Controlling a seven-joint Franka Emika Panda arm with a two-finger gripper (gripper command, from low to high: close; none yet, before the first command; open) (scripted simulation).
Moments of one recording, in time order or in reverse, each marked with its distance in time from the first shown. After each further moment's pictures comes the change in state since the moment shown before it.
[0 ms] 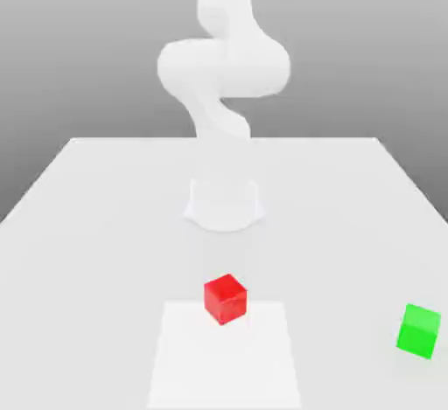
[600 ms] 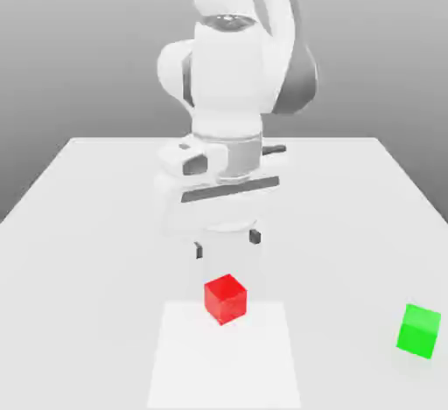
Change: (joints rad) arm 0.106 0.643 -0.122 -0.570 -0.026 0.520 -0.493
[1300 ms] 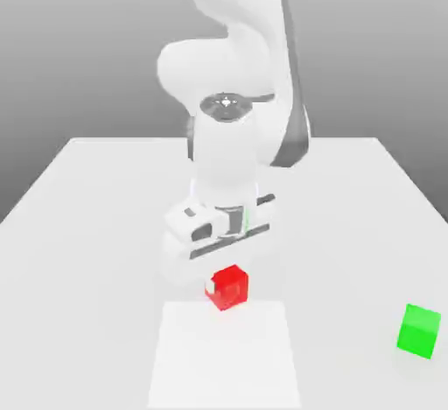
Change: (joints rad) arm -0.066 0.001 0.071 -0.024 0.026 -0.006 -0.041
